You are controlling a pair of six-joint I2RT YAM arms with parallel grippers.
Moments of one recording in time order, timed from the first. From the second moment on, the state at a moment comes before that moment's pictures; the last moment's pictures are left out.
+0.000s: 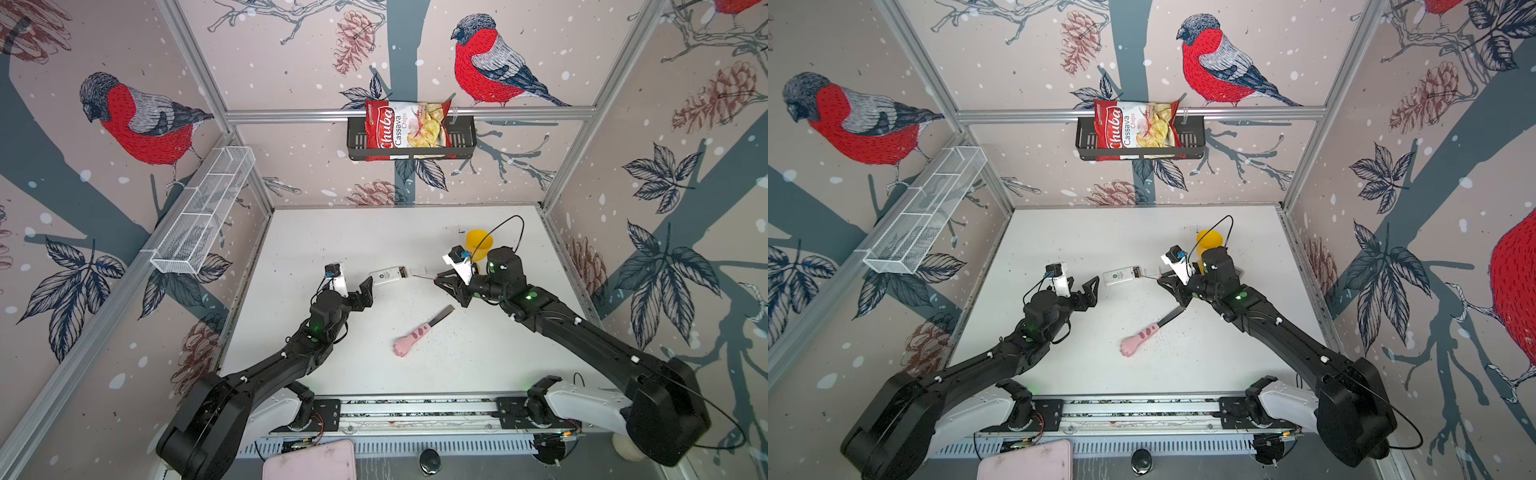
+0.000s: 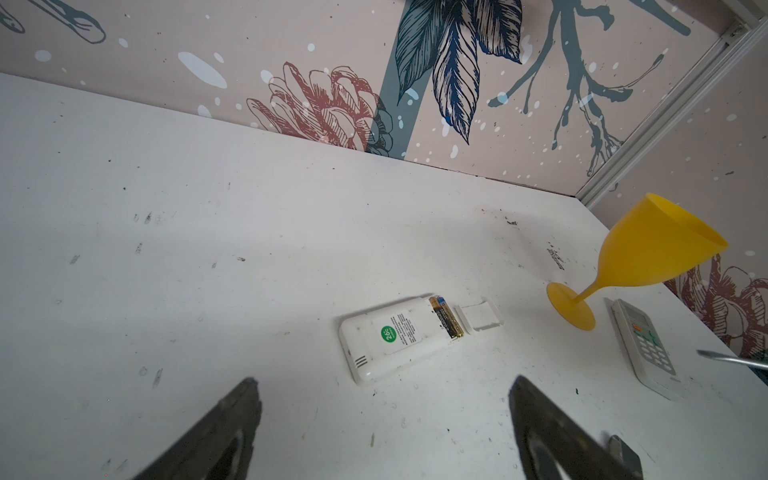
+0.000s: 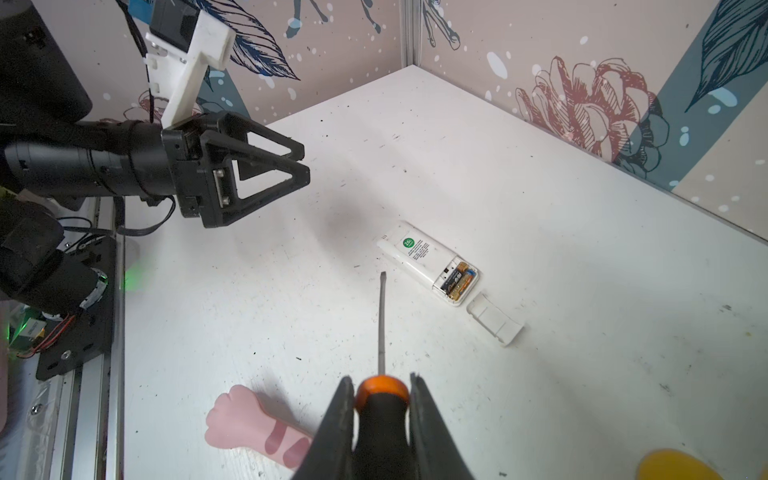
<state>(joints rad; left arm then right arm) -0.50 1.08 0.28 0.55 -0.16 -0.39 0.57 1.16 0.76 -0.09 -0.51 -0.21</state>
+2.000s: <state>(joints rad) -0.56 1.47 0.38 0.69 -0.08 -0.53 0.49 1.86 1.32 -0.41 -0.40 -0.31</state>
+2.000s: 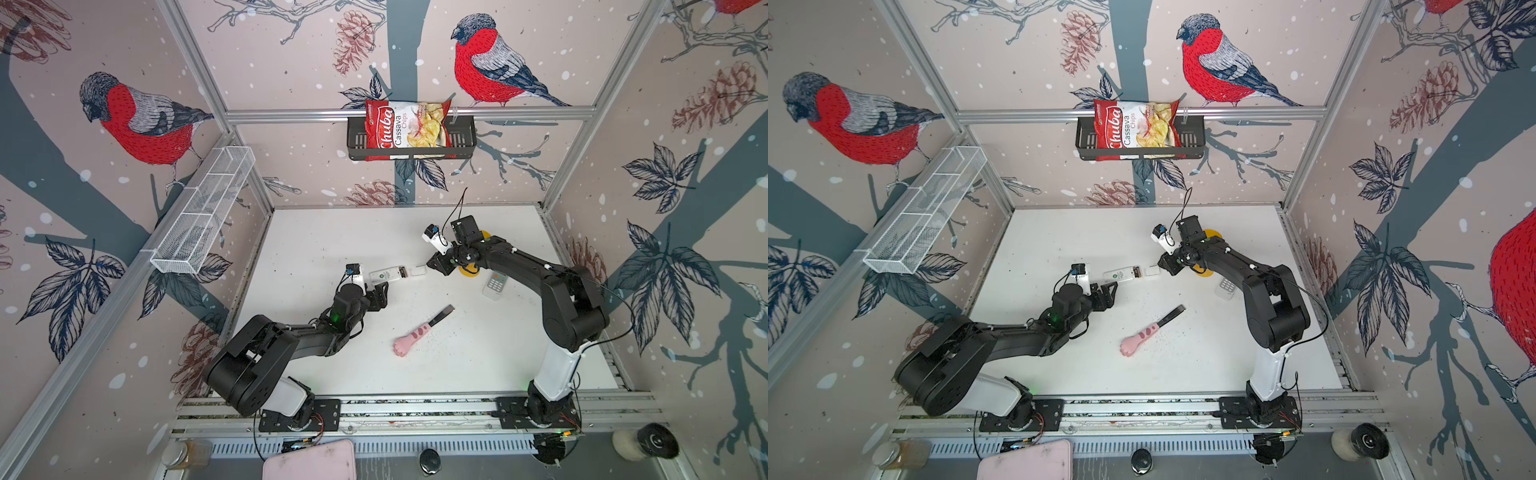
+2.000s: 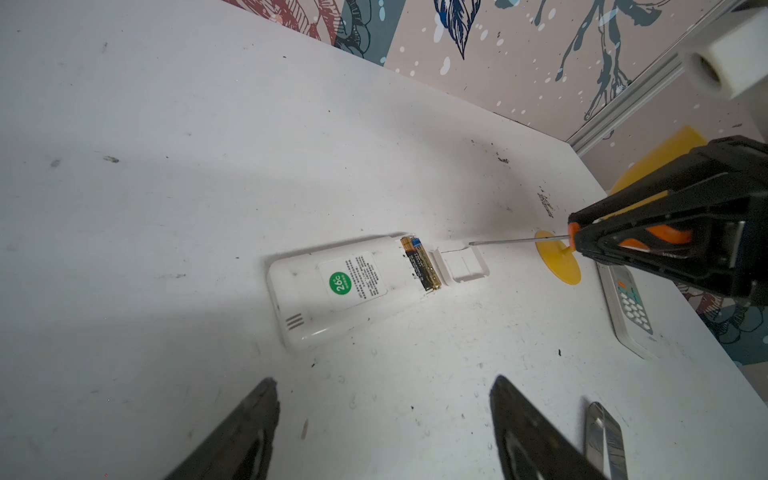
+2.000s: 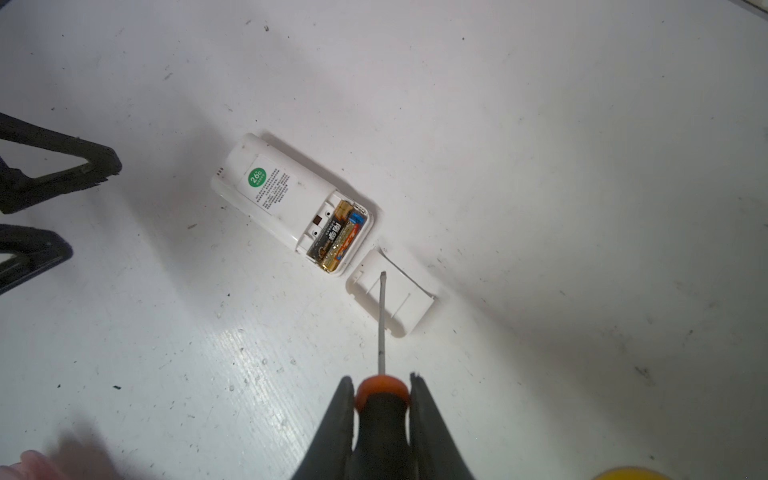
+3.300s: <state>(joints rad) -0.42 1.48 0.37 0.71 -0.13 -0.54 0.58 1.93 1.34 -0.42 -0.42 -0.35</state>
